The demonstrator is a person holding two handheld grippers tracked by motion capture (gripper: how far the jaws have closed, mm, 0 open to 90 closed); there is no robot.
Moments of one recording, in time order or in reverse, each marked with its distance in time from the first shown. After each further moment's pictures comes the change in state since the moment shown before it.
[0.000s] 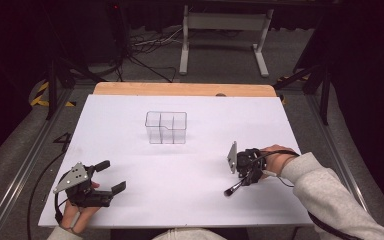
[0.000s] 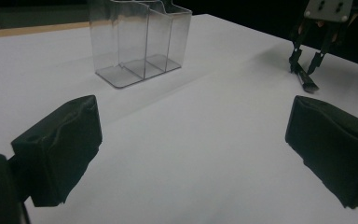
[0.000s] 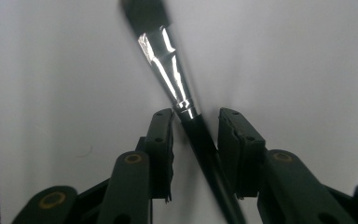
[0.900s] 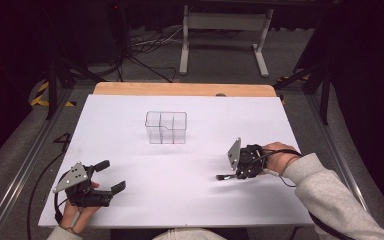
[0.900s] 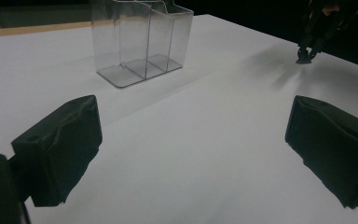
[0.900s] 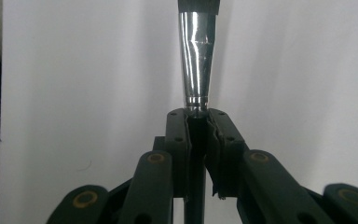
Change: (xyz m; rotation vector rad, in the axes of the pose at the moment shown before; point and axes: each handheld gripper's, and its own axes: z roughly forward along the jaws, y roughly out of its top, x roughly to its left) left arm 0.001 0.000 0.000 -0.001 0.003 -0.004; right arm 0.009 0.004 -0.030 -0.113 -0.113 -0.012
